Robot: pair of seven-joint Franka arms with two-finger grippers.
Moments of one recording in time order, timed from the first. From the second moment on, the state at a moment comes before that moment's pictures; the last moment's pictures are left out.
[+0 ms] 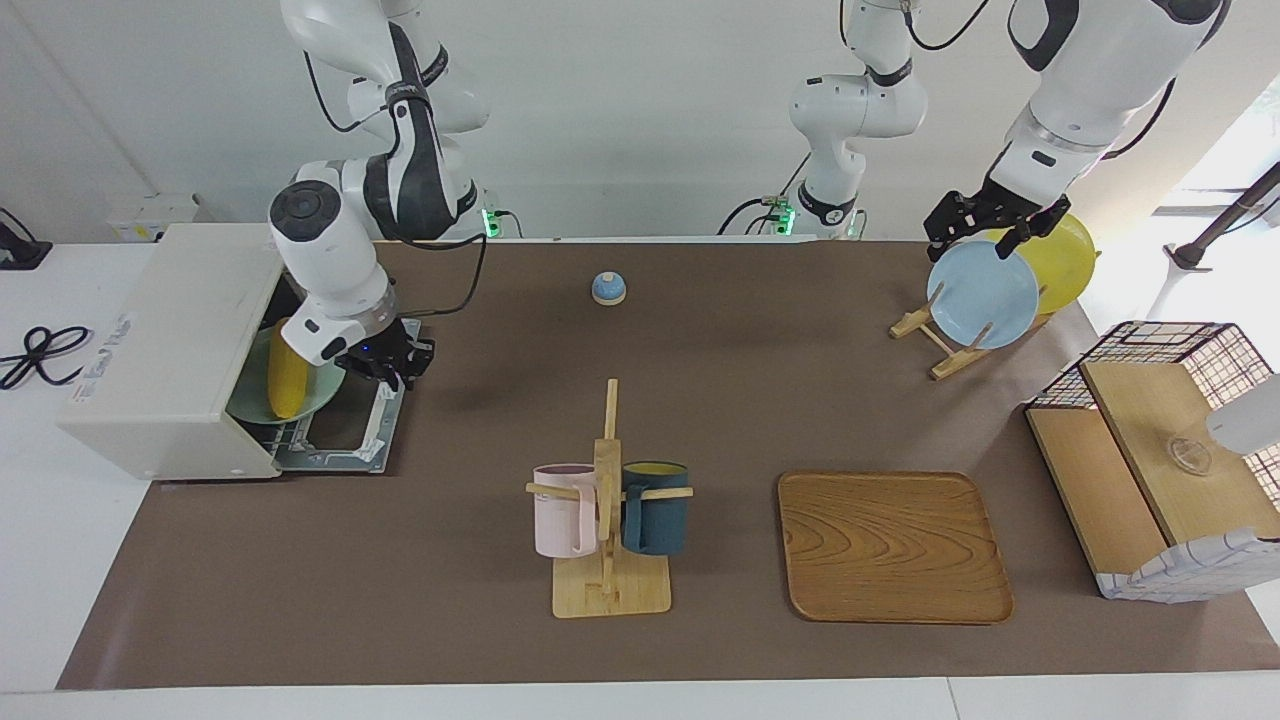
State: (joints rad) left arm -0.14 -0.10 0.03 -1.70 -0.02 1.52 -0.08; right arm 0.02 0.05 0.03 -2.06 -0.03 2.07 0.02
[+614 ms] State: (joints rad) left arm -0.14 -0.10 0.03 -1.70 -0.02 1.52 -0.08; right arm -0.10 0.02 0.02 -2.15 -0.05 2.09 -0.04
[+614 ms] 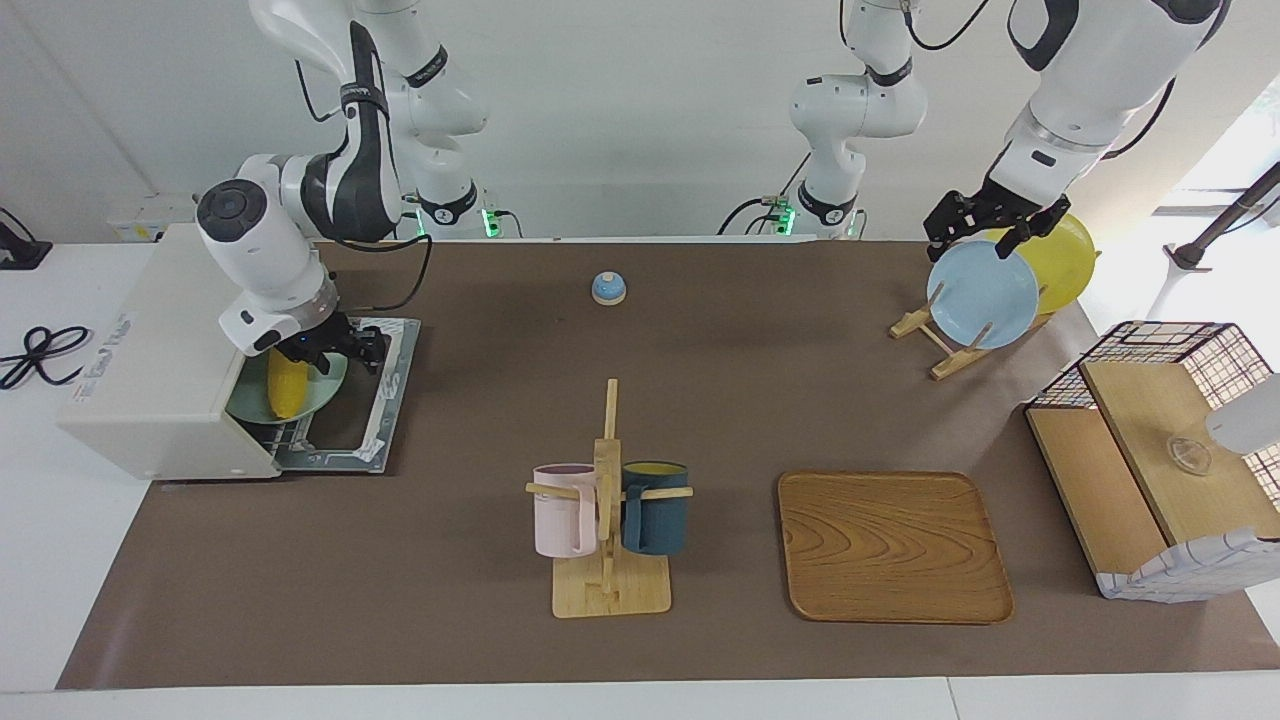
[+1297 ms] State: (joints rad) left arm -0.14 -0.10 0.03 -1.70 -0.02 1.52 -0.08; right arm -0.09 -0.01 0.03 -2.22 -0.07 2.14 -0.06
